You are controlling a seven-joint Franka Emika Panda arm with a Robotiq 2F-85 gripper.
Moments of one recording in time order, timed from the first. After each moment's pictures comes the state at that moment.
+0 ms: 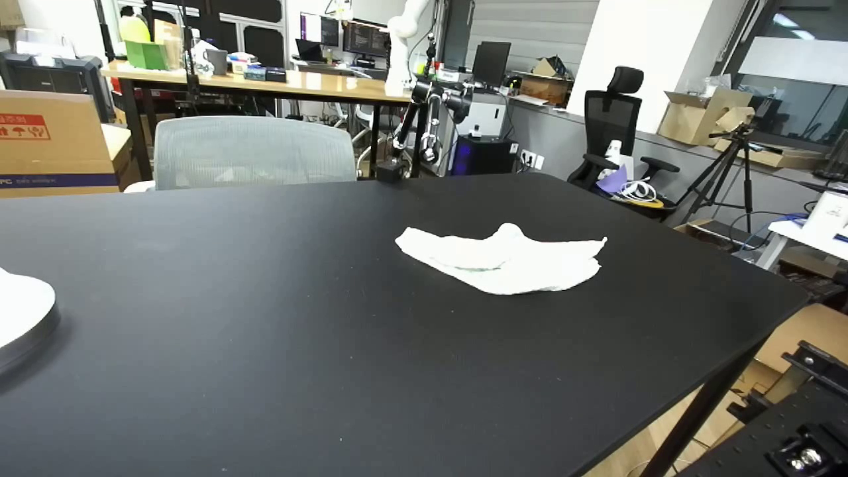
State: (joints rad) arm -0.08 -0.75 0.10 -2.33 -0.06 1.34 0.16
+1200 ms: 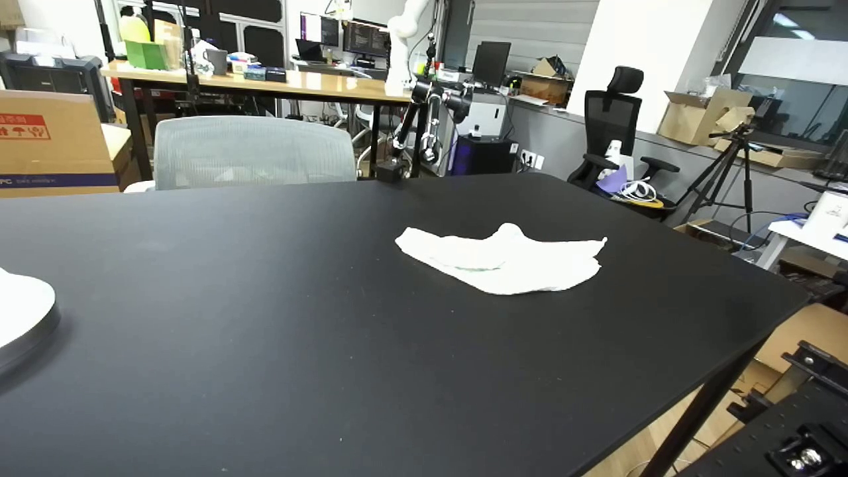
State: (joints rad) arm -0.01 -0.48 -0.01 -2.34 -0.39 1.70 -0.29
